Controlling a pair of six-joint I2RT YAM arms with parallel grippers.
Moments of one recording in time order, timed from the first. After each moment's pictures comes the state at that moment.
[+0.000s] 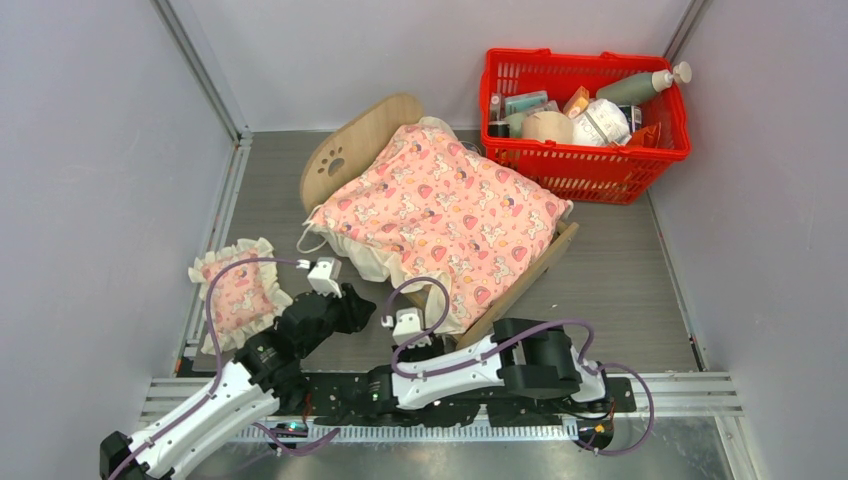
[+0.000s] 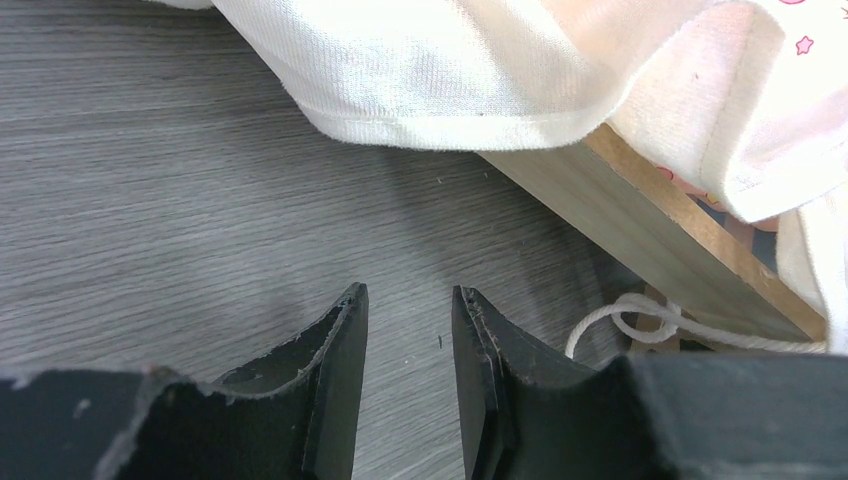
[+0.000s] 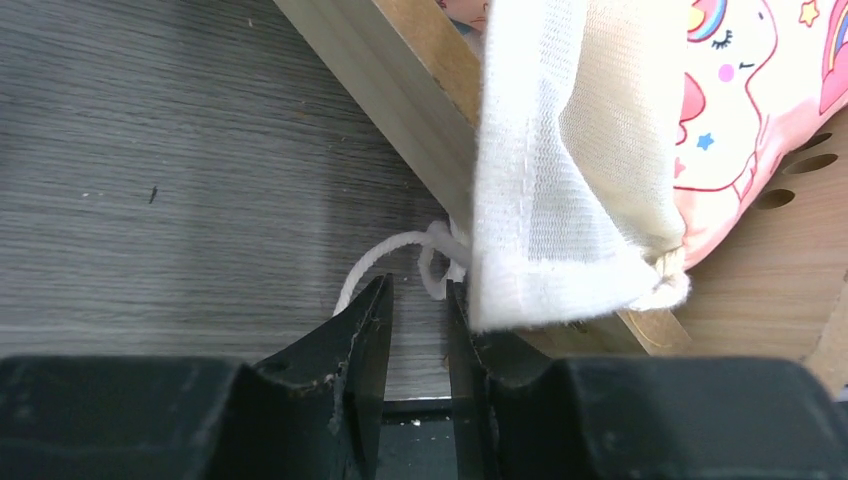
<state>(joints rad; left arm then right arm) -0.76 0.42 0.24 -0.29 -0.18 -0.60 1.66 2.09 1.49 -1.47 1.01 1.73</state>
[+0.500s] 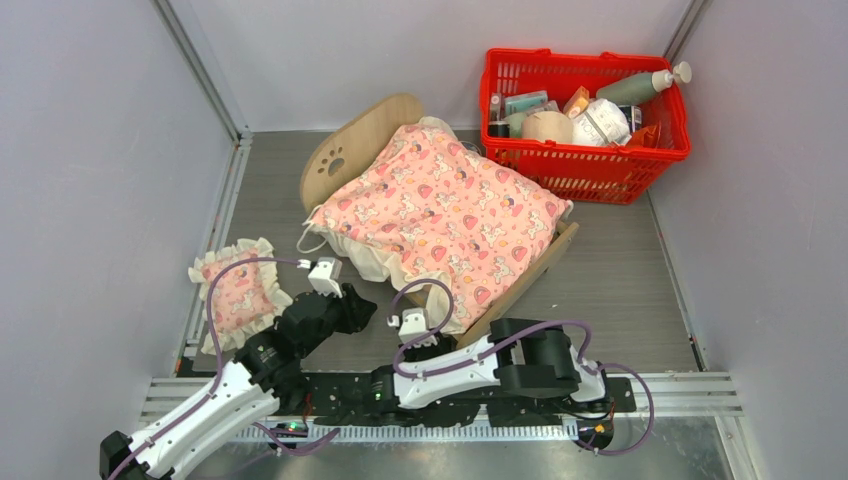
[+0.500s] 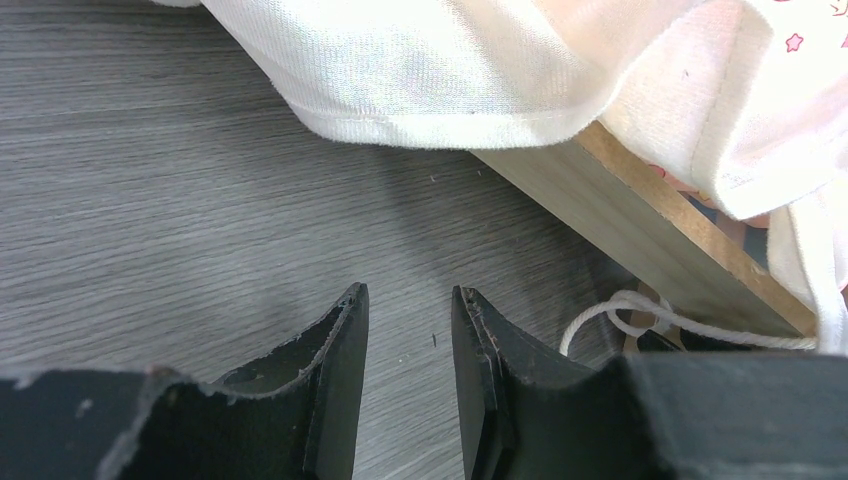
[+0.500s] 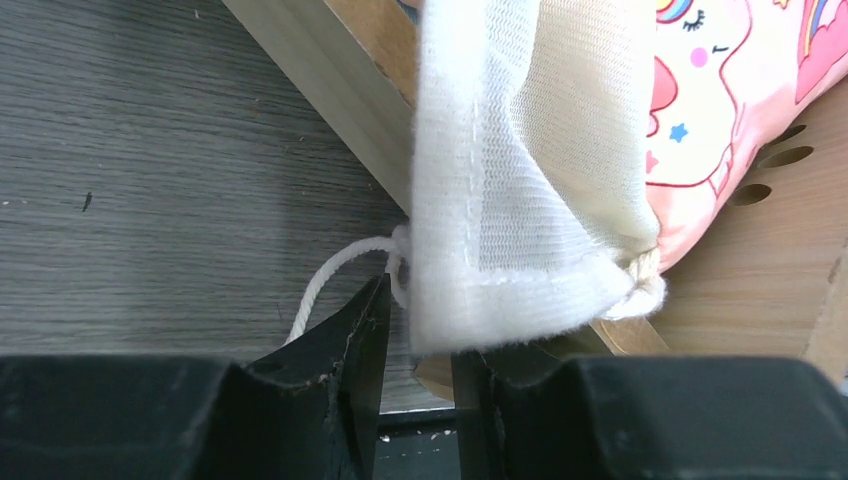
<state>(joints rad) -0.76 0.42 0.24 -0.28 -0.16 -0.61 1.66 2.09 1.46 -1.50 1.02 1.77</state>
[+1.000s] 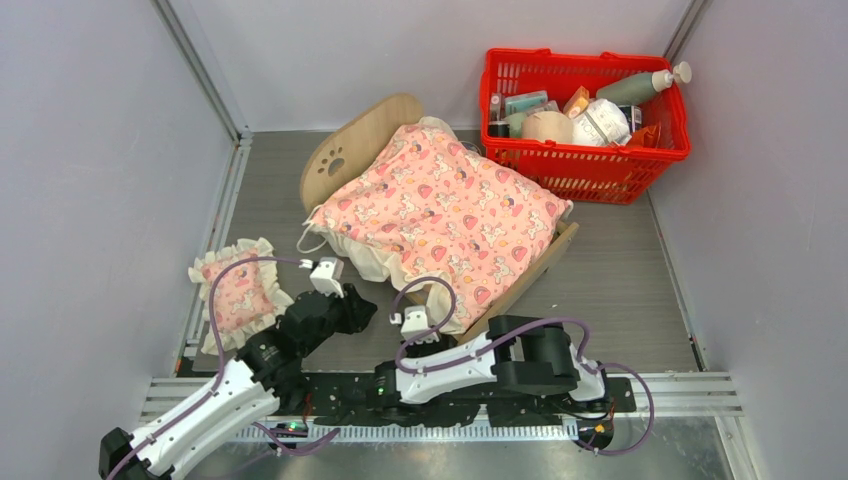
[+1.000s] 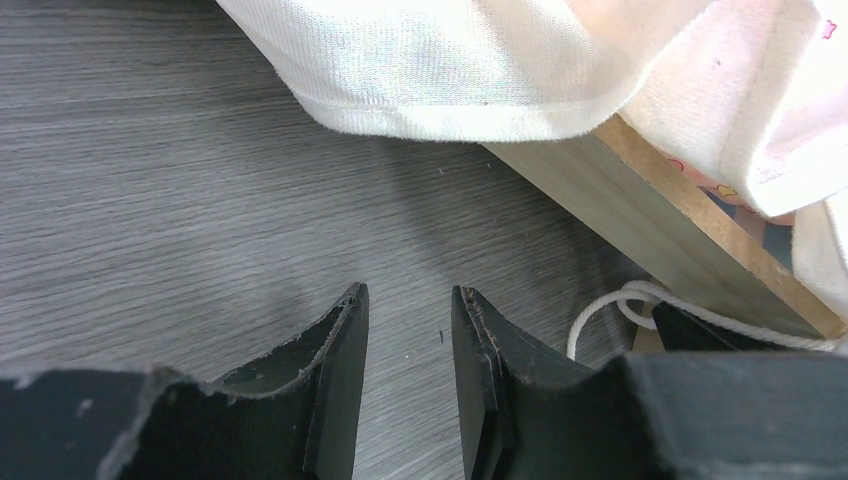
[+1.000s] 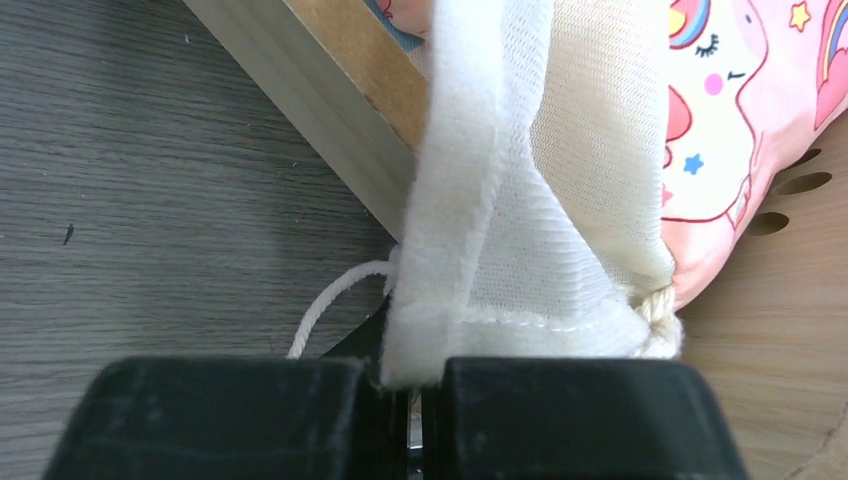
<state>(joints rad) -0.76 0.44 0.24 -0.28 -0.16 -0.61 1.63 2.09 1.41 -1.46 1.05 1.77</state>
